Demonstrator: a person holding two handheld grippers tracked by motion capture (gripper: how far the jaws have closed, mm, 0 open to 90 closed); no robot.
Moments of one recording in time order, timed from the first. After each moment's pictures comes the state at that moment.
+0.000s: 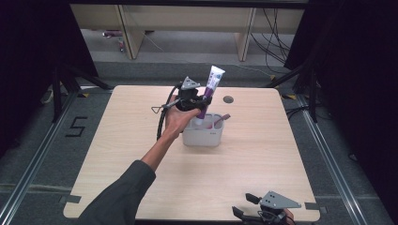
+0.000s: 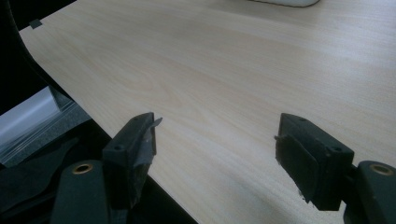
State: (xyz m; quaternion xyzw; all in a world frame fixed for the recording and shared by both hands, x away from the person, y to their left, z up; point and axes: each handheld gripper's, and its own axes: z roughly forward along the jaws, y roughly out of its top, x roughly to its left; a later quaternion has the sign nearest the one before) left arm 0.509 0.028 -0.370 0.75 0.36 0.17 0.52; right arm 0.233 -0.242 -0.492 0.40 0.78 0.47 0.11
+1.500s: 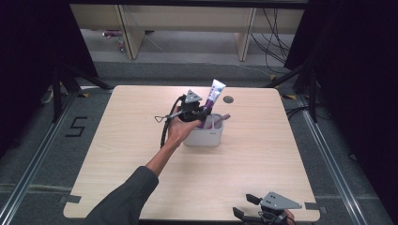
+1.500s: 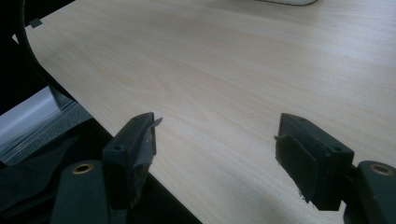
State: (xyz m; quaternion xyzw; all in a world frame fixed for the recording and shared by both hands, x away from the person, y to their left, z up) left arm 0.508 0.025 -0.416 0.76 0.36 0.17 0.51; right arm 0.231 -0.243 -0.492 0.40 0.78 0.46 0.12
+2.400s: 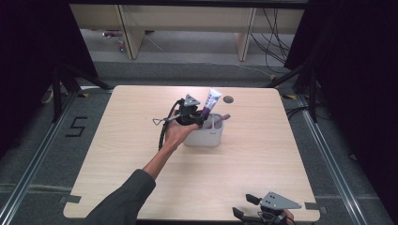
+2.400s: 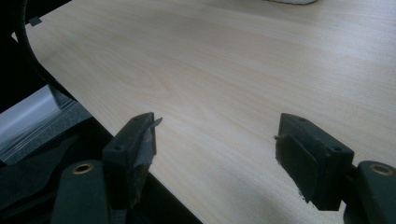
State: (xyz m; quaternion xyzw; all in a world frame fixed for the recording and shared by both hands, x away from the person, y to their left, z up) left arm 0.502 0.031 -0.424 0.79 0.36 0.18 0.46; right arm 0.230 -0.242 -0.492 0.41 0.78 0.46 0.10
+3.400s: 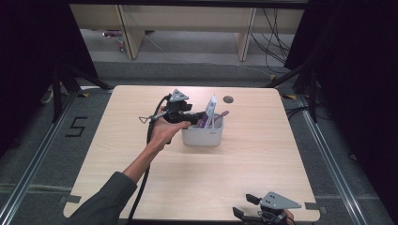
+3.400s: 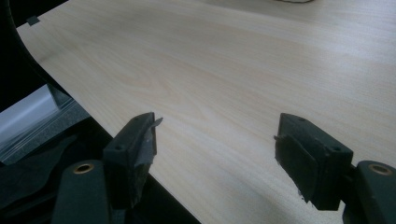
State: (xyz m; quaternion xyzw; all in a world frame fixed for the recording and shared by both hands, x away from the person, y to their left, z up) left arm 0.481 0.064 -0.385 0.77 0.37 0.16 0.50; right arm 0.230 -0.242 -0.492 0.42 0.78 0.46 0.10
